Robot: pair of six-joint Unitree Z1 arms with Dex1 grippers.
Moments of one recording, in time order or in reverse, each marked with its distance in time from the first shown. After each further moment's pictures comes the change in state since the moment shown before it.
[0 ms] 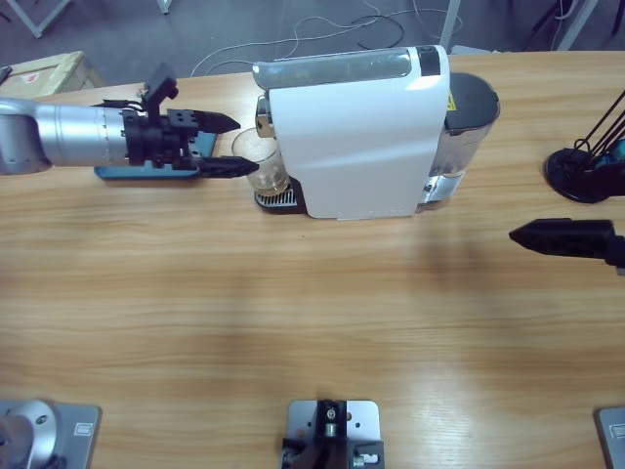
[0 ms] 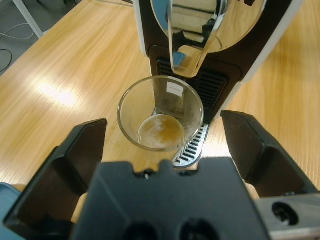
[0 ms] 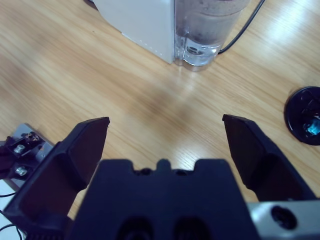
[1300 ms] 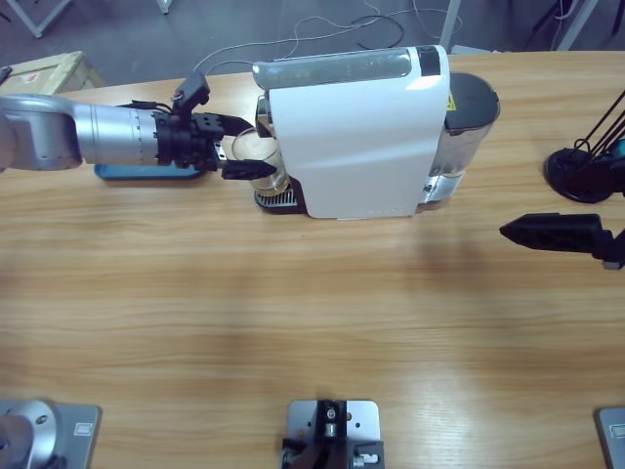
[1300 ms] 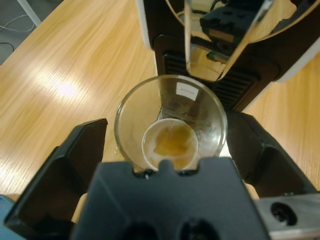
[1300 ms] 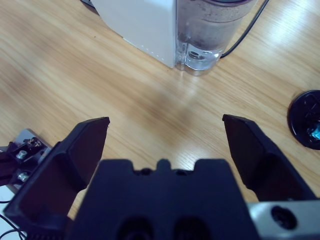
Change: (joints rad) arm 0 -0.064 0.062 -0.052 0.000 0.100 0.000; arm 1 0.000 0.013 0.007 -0.034 0.003 0.009
